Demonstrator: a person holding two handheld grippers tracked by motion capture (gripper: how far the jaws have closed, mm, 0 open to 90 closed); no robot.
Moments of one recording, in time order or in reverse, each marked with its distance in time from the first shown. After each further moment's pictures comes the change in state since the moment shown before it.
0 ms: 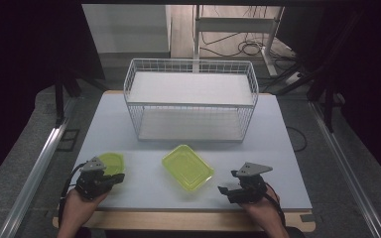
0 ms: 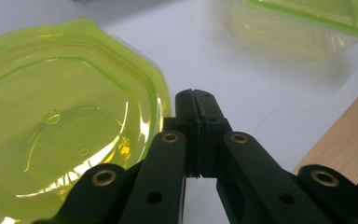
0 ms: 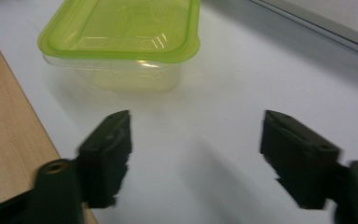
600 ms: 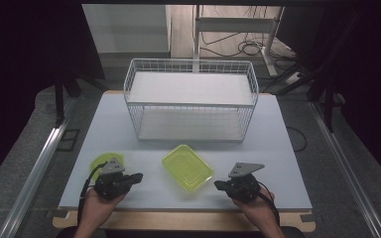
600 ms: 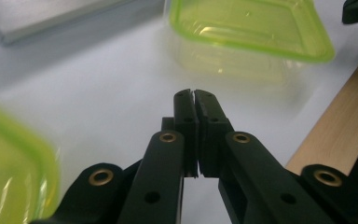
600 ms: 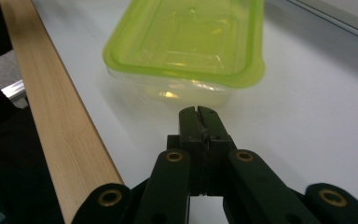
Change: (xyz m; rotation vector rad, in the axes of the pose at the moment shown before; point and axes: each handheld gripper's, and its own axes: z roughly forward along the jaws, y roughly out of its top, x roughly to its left) left arm -0.041 0.023 0.028 -0.049 -0.055 0.086; right arm 0.017 0.018 0.004 0.031 0.127 -0.044
